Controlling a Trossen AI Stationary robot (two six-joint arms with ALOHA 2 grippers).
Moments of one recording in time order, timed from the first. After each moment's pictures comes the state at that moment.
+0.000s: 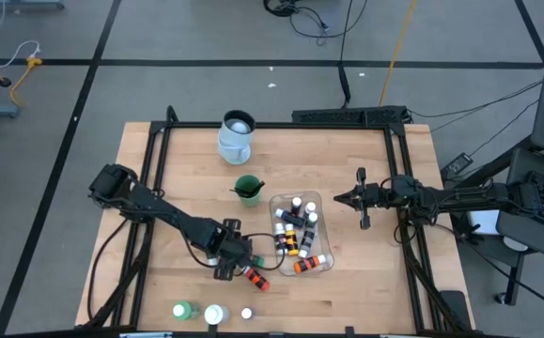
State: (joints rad) left arm -0.41 1.76 1.07 -0.60 -0.08 -0.27; right arm -0.12 0.59 0.02 0.52 -0.13 -0.07
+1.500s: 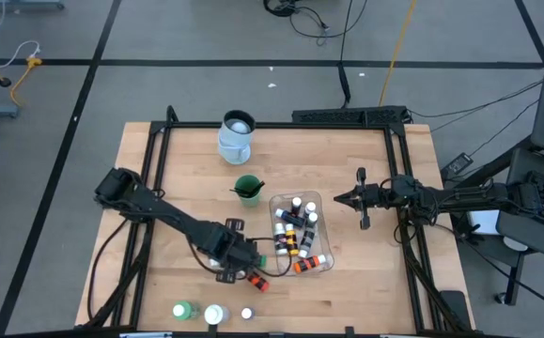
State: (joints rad) left arm -0.43 1.82 1.30 -0.87 -0.13 -0.27; right arm -0.12 0.59 0.02 0.51 -0.13 -0.09
